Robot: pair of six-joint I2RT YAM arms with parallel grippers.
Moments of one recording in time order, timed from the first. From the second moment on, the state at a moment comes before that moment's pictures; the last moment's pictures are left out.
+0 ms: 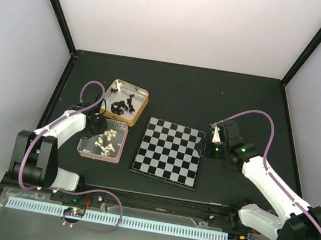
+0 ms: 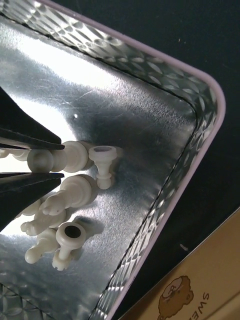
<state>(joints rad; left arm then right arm) -0.07 1.37 0.75 -0.64 -0.03 -0.55 0.49 1.09 0.72 -0.62 -0.19 0.47</state>
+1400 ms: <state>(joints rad) -0.48 1.20 0.84 -0.64 0.40 -0.46 1.08 1.27 0.57 -0.44 -0.41 0.43</state>
